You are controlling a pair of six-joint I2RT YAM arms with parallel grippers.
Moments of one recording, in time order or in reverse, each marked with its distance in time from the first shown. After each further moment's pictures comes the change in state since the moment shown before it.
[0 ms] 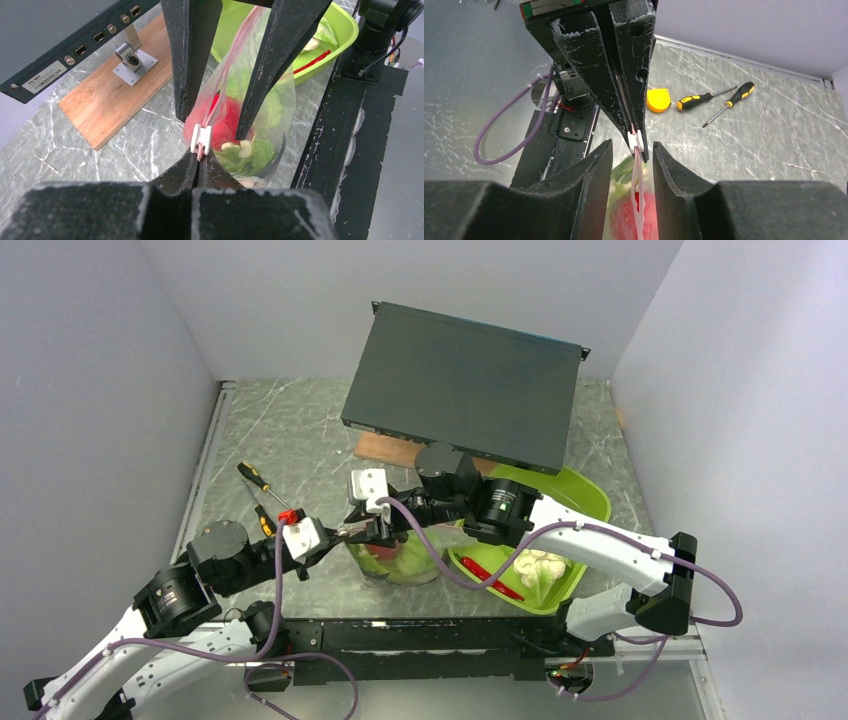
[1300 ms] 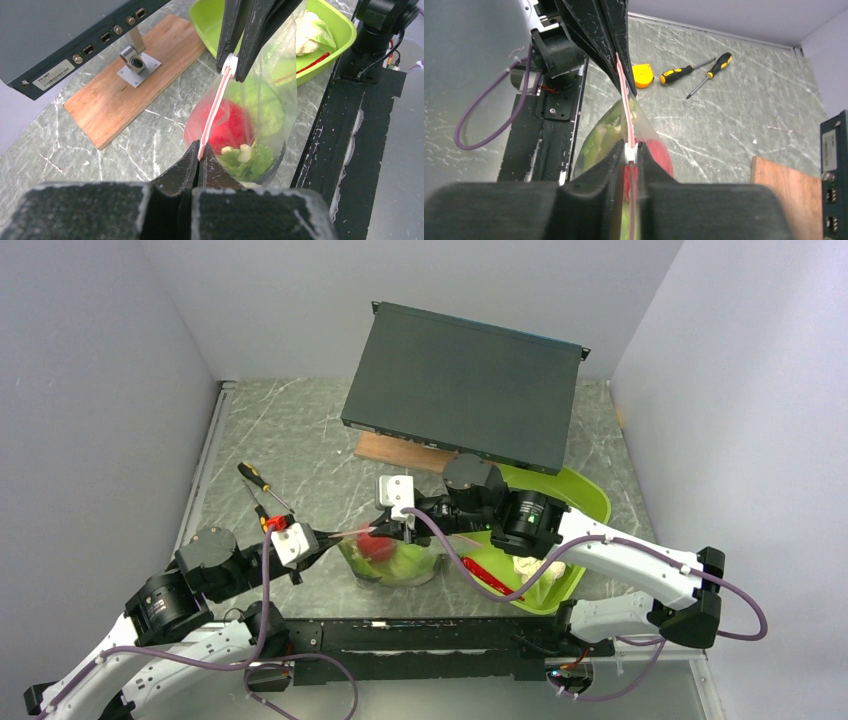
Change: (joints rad) left arm 0.000 -0.055 0.000 -0.024 -0.016 0.001; right arm -0.012 -0.147 -0.134 -0.021 0.123 -0.012
